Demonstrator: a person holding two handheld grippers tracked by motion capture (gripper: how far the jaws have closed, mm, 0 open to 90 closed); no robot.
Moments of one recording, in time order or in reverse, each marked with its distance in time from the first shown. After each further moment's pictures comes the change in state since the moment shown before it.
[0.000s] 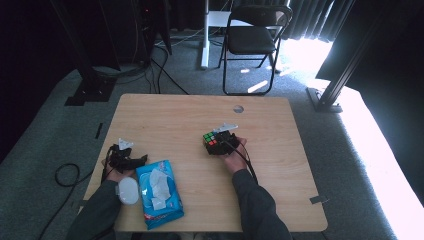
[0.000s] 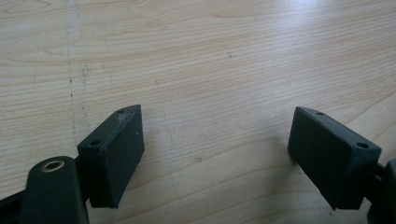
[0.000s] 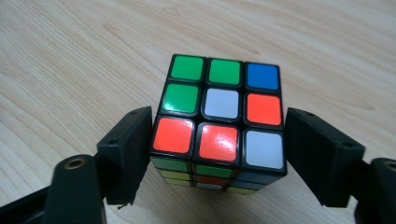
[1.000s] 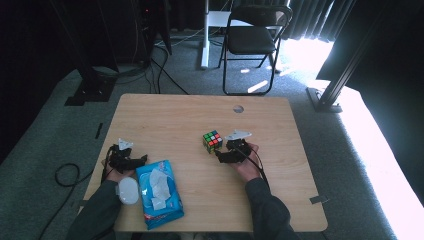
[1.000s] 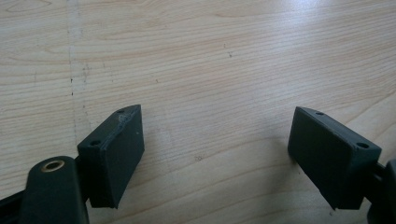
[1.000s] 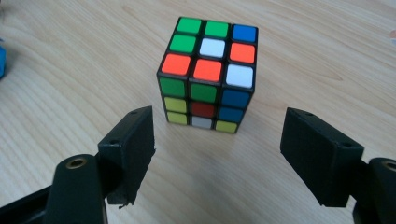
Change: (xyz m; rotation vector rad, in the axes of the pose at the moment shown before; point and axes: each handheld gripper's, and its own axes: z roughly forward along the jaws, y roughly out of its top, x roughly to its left) left arm 0.000 0.000 -0.001 0.002 0.002 -0.001; right arm -0.008 -0.026 -0.042 -0.032 0.026 -0.045
